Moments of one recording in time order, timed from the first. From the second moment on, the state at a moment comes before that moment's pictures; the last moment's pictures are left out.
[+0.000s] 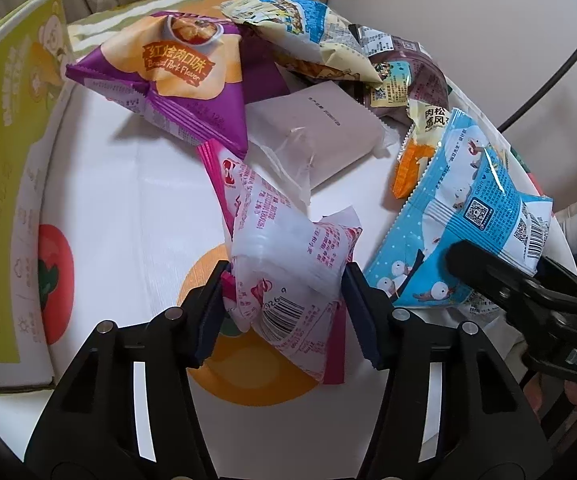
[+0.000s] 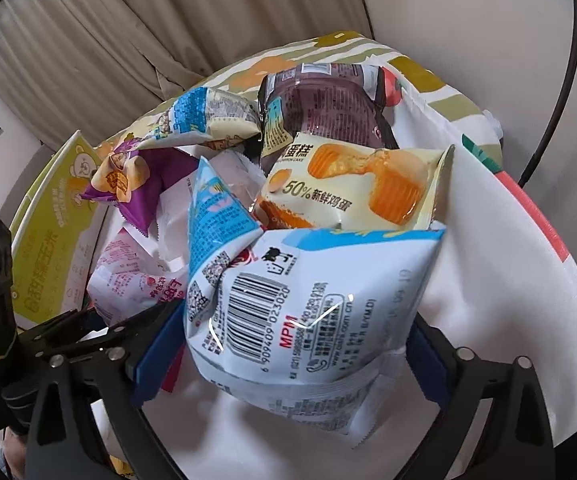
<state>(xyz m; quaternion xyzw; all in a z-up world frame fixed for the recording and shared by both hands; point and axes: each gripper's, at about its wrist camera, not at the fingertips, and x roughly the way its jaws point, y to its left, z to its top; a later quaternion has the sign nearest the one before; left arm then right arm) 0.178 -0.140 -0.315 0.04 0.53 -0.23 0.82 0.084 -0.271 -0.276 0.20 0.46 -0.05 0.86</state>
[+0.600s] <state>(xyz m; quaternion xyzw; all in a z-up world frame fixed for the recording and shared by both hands) 0.164 -0.122 -0.296 0.02 0.54 -0.21 0.82 0.067 -0.277 -0.265 0.21 0.47 -0.04 0.86</state>
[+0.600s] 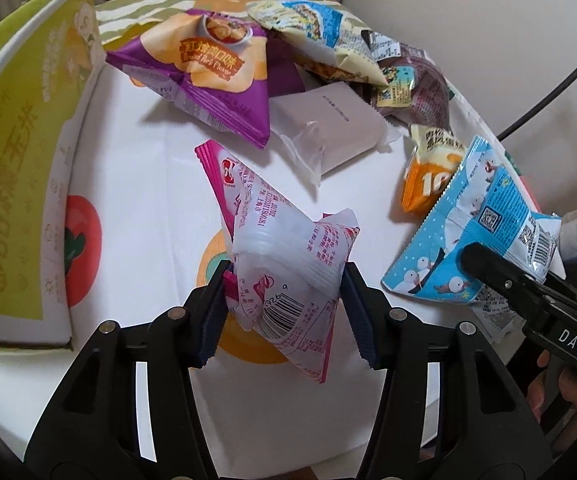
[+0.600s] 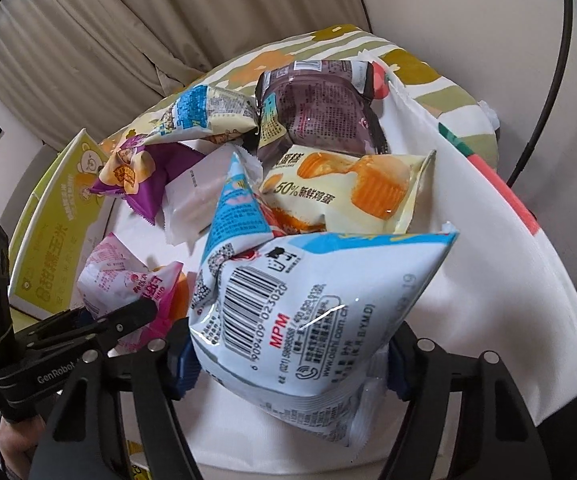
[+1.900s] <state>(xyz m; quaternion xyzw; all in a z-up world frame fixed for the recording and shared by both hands) 0.205 0.050 -0.101 -0.01 0.42 -0.10 0.90 0.142 -0.144 -0.082 0.13 0.35 0.10 0.92</state>
